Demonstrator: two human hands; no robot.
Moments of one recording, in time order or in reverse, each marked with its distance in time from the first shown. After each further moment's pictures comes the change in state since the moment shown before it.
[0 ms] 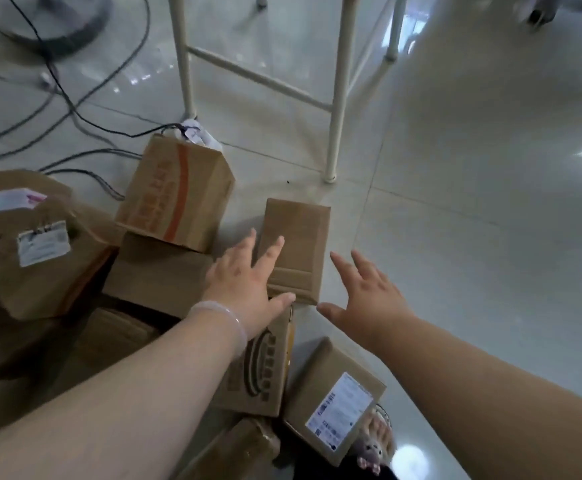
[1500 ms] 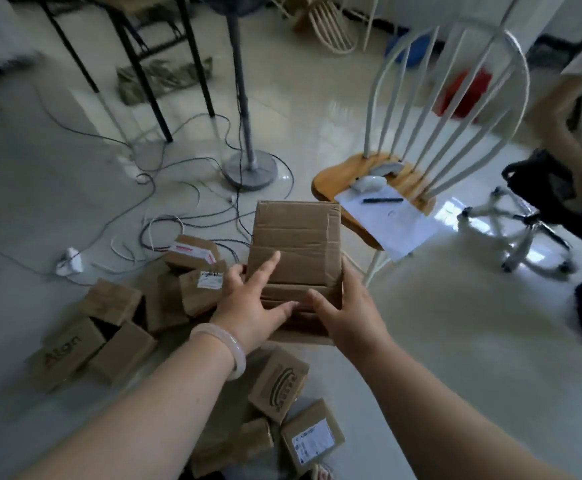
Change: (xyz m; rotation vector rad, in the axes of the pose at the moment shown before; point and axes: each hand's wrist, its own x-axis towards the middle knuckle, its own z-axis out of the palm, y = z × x) left_hand -0.385 0.045 -0.326 -0.750 0.442 -0.300; right_hand -0.345 -0.223 -0.294 0.547 0.204 -0.448
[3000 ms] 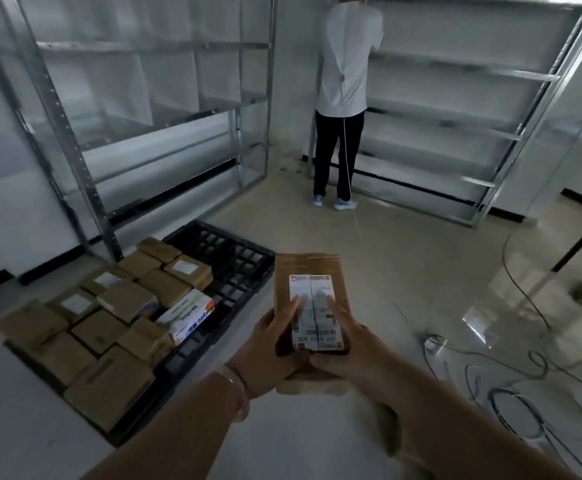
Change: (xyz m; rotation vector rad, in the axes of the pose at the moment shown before) left_hand -0.626 -0.403 -0.276 -0.498 1.033 -0.303; right_hand -0.457 -0.360 0.503 -0.500 -1.345 -0.946
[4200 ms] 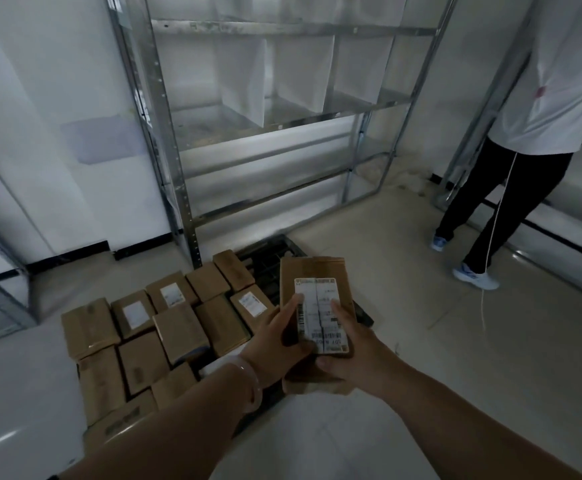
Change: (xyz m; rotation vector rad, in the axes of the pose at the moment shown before) left_hand 0.347 -0.216 -0.268 -0.054 0.377 -0.371; right_hand 0.547 -0.073 -0.001 -0.067 -0.404 -0.166
